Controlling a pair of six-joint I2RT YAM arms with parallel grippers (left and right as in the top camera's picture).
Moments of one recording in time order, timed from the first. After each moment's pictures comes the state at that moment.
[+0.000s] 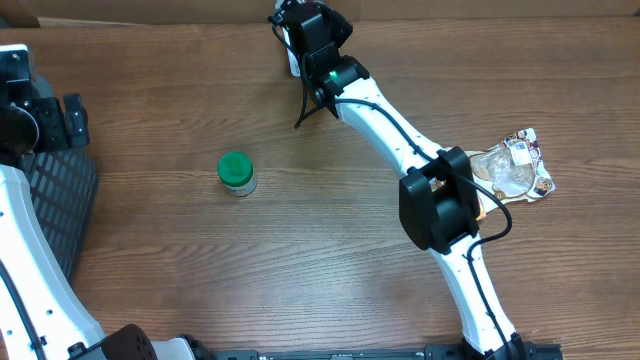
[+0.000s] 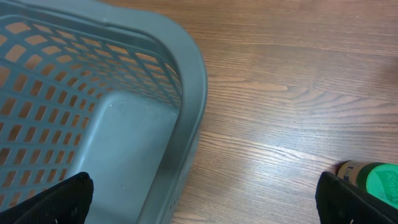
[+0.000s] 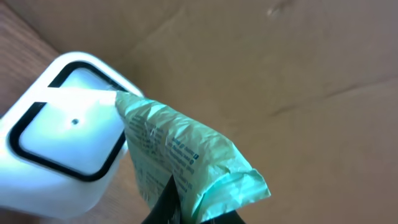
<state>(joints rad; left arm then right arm) 0.47 1.54 1.82 -1.18 0.02 0.27 0.55 2.49 2.27 -0.29 0.60 -0.62</state>
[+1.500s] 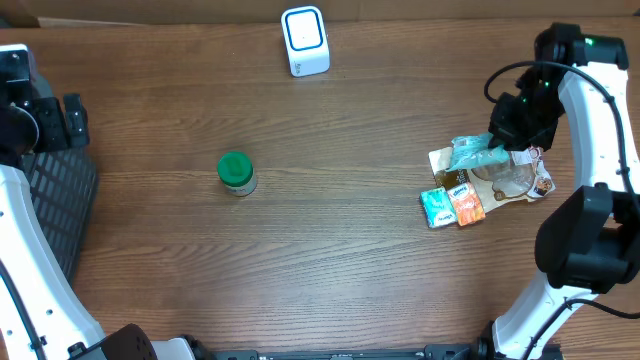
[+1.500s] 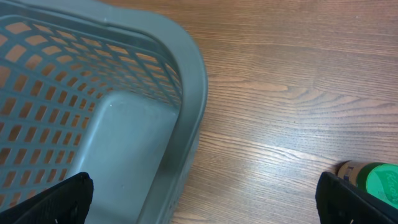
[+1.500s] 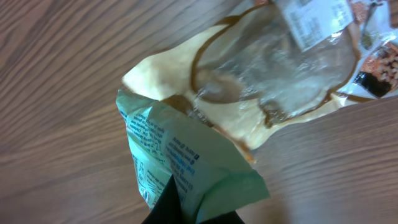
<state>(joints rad) 0.47 1.54 1.82 -1.18 0.02 0.27 -0.17 2.00 1.86 -1.47 -0.15 0.28</state>
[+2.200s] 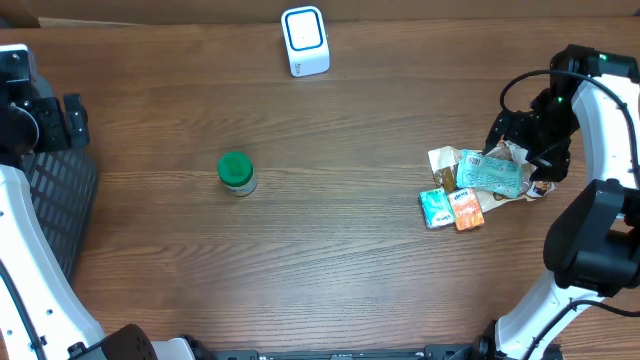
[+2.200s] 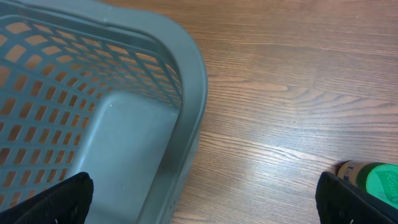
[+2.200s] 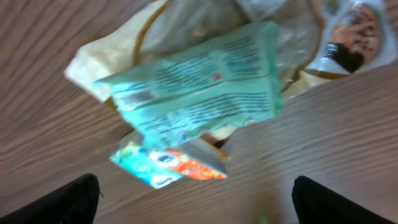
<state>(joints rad) 0.47 1.54 1.82 -1.18 0.02 0.27 -0.24 2.00 1.77 -1.48 -0.15 0.26</state>
